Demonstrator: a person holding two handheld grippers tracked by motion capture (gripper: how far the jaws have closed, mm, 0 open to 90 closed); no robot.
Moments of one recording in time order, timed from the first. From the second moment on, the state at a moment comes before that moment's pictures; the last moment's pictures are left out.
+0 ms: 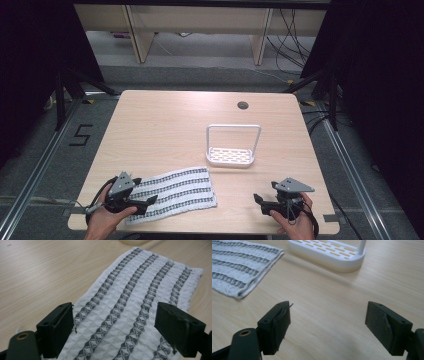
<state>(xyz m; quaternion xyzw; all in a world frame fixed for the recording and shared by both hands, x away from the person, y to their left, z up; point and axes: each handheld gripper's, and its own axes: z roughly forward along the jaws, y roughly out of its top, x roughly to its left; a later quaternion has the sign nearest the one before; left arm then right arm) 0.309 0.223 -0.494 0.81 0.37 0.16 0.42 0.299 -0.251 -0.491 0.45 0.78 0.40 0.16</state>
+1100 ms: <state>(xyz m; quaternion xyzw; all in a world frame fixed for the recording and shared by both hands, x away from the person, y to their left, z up) 0.384 0.138 -0.483 0.86 0.30 0.11 0.40 0.295 -0.176 -0.489 0.32 0.85 0.41 0.12</state>
